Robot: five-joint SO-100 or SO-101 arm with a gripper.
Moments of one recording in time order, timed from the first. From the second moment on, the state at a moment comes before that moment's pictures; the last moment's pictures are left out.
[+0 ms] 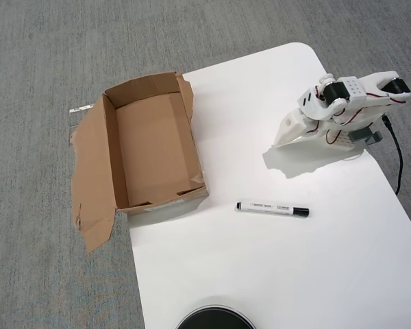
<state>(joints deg) 2.4 192.9 181.3 74.6 179.4</state>
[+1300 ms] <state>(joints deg) 2.2 192.9 181.0 74.6 179.9</state>
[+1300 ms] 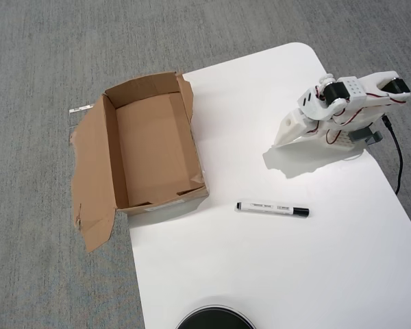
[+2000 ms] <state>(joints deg) -4.5 170.1 149.4 75.1 180.0</state>
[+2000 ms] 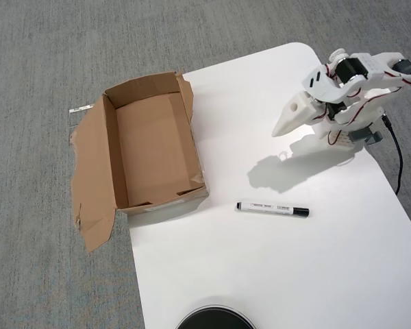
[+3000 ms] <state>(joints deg) -20.9 125.3 108.5 74.9 180.3</state>
